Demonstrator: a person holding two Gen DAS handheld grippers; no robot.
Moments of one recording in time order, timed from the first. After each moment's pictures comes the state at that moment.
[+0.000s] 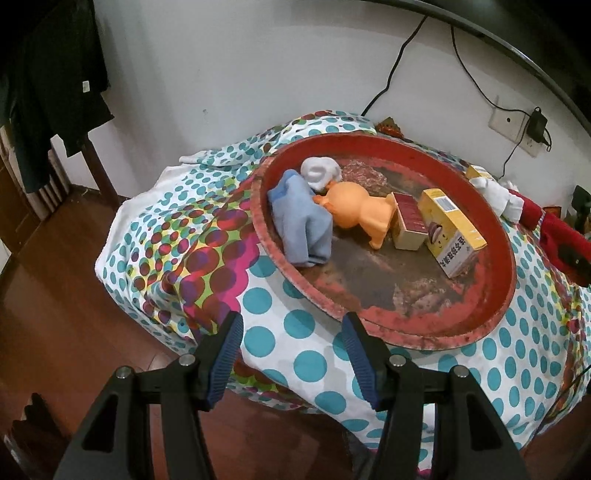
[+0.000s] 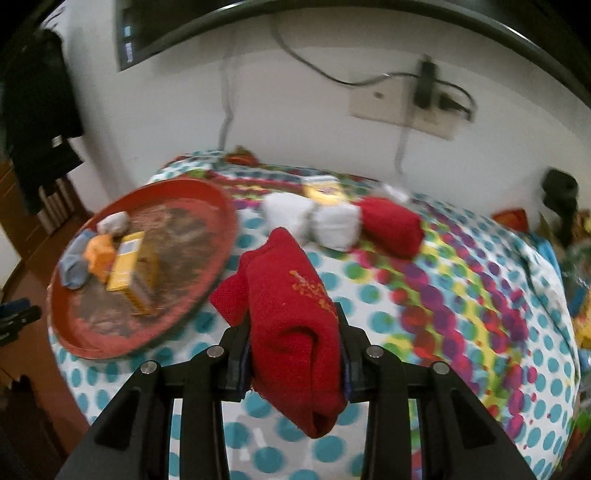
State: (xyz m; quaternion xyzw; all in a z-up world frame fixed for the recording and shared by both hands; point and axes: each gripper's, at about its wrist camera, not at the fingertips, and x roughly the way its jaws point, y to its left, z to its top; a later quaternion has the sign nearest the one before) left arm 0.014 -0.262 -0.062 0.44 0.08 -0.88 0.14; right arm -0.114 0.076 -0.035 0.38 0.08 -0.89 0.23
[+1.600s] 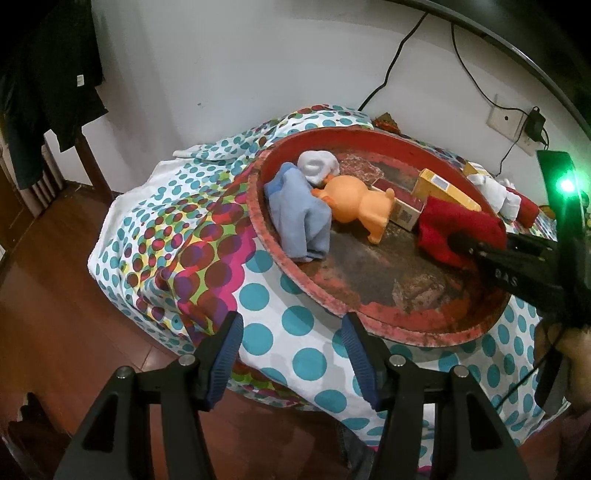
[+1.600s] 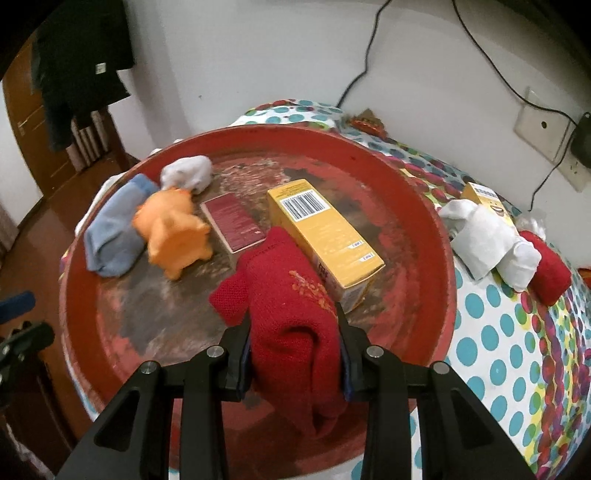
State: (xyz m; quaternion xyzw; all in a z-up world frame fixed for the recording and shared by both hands) left arm 0.013 -0.266 -0.068 0.45 0.09 -0.88 0.13; right arm -0.101 -0.118 -0.084 0.42 0.16 -0.84 0.29
